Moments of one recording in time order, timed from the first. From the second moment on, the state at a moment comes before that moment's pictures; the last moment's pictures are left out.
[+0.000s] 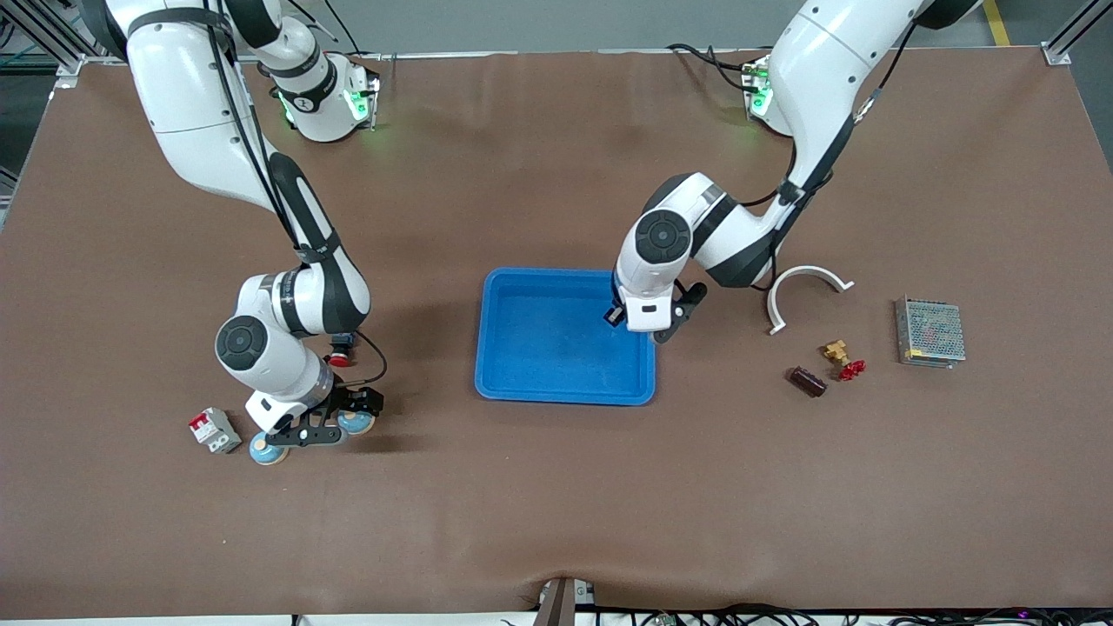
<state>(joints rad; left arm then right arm) -0.31 0.62 -0.39 -1.79 0.17 2.29 -1.62 0.28 0.71 -0.09 -1.71 0.16 2.52 0.05</state>
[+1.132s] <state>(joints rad) -0.29 0.66 -0.38 -1.66 0.18 2.25 -1.60 0.28 0.73 -0.09 -1.71 0.16 2.54 0.05</state>
